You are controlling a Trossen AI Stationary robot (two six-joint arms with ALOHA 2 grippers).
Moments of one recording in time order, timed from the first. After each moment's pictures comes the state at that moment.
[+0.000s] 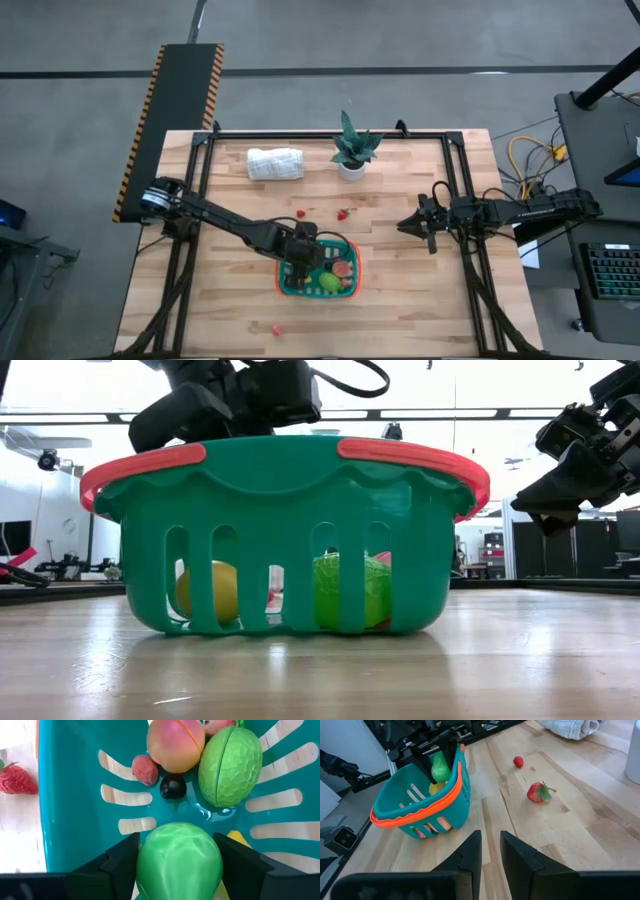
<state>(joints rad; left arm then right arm) -0.28 1.79 1.24 -0.54 -0.13 -0.02 0.07 0.32 0.01 0.01 0.00 0.39</state>
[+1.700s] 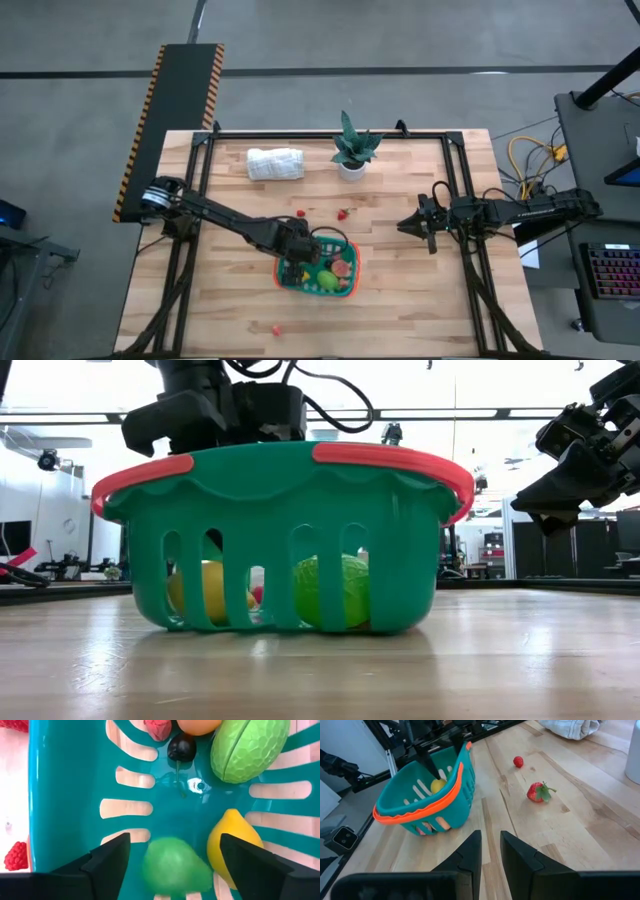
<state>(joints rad) -0.26 1.78 1.27 -0.69 -0.11 -0.18 0.07 0.32 0.01 0.01 0.00 0.39</state>
